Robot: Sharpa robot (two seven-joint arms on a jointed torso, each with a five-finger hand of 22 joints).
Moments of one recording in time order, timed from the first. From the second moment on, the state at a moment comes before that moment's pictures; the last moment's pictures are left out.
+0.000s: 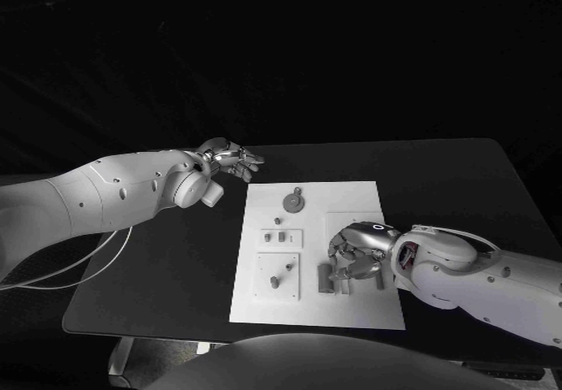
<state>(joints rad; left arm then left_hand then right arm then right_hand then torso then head) 1.21 -0.74 -0.17 1.12 -0.35 -0.21 0.08 1.01 -0.12 0.48 -0.18 0.05 0.85 0.18 0.28 0.50 1.12 0.13 0.11 0.26 1.03 0.04 0.64 0.56 0.03 1.02 -0.06 0.16 1.13 1.10 -0.77 -0.25 1.57 -1.49 -0.18 -0.02 1.03 -0.21 0.52 -0.17 0.05 0.94 0.11 0.49 0.74 0.81 0.01 1.41 0.88 0.91 -0.07 1.66 0.78 0.25 0.93 0.05 0.95 1.30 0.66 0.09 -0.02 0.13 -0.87</state>
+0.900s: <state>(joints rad) 1.21 -0.74 -0.17 1.13 -0.35 -0.20 0.08 1.01 -0.12 0.48 -0.18 0.05 0.85 0.18 0.28 0.50 1.12 0.13 0.11 0.26 1.03 0.04 0.64 0.56 0.03 1.02 -0.06 0.15 1.13 1.05 -0.75 -0.24 1.60 -1.59 -0.19 -0.09 1.03 -0.21 0.53 -0.18 0.05 1.08 0.02 0.59 0.83 0.97 -0.07 1.45 0.88 1.03 -0.10 1.66 0.77 0.25 1.03 0.00 0.98 1.31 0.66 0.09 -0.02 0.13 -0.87</state>
